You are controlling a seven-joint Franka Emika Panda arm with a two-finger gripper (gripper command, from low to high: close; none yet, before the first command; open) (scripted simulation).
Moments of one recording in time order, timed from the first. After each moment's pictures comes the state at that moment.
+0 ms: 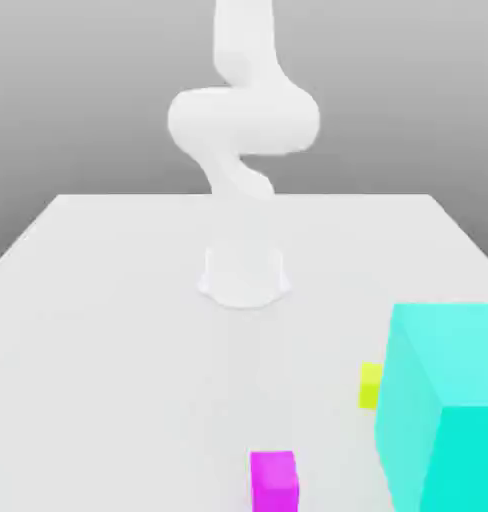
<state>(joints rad) -0.02 -0.71 -0.02 -2.28 0.00 2.31 0.80</state>
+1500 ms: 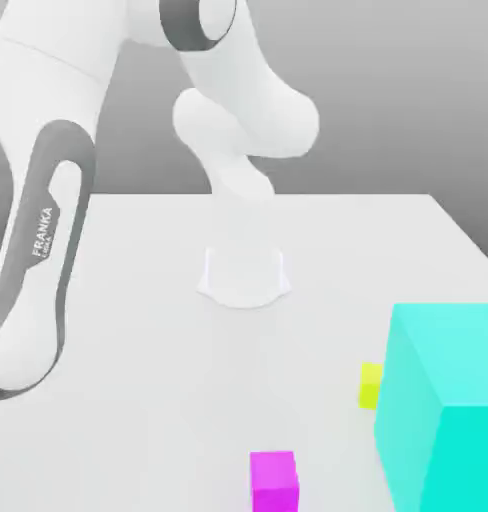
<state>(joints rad) -0.38 0.67 -0.21 -1.95 0.26 2.60 0.59</state>
